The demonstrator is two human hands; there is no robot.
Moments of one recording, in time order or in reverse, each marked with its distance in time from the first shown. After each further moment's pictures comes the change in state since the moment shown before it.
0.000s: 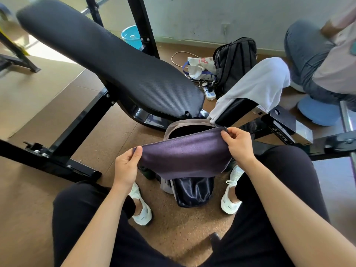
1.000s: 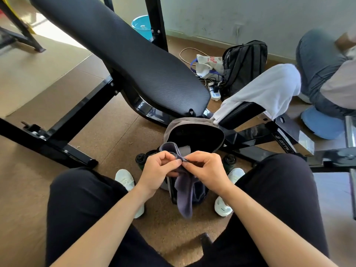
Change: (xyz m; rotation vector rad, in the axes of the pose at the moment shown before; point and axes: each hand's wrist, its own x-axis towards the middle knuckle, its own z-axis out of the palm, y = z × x) left_hand -0.049 0.032 0.056 -0.196 -0.360 -0.184; right_hand -0.089 -0.037 0.048 -0.079 -0.485 -0.389
